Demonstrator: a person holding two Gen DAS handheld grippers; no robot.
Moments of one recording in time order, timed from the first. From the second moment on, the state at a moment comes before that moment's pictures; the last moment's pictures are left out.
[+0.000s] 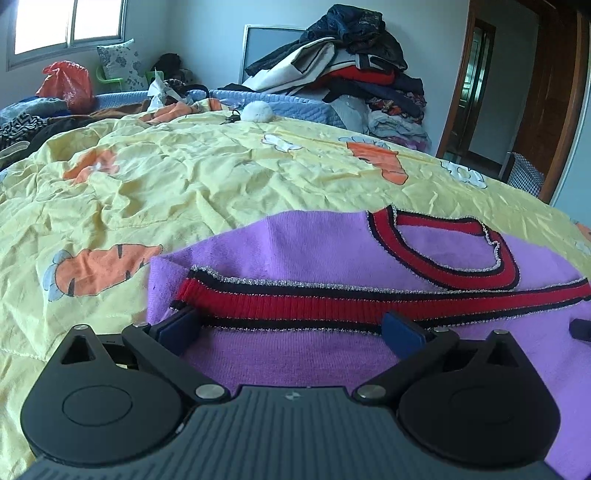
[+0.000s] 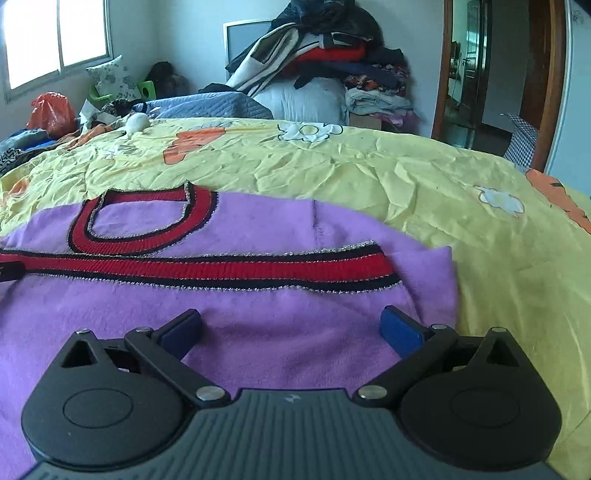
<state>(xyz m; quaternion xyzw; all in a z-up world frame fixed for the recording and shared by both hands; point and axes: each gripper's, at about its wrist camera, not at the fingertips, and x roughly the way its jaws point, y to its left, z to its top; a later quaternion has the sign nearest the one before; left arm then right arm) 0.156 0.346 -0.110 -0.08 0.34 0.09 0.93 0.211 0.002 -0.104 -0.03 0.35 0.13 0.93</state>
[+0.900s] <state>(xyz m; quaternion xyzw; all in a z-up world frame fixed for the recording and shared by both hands) 0.156 0.348 -0.110 -0.08 0.34 0.09 0.93 0.203 -0.005 -0.101 -0.05 0.35 0.14 0.92</state>
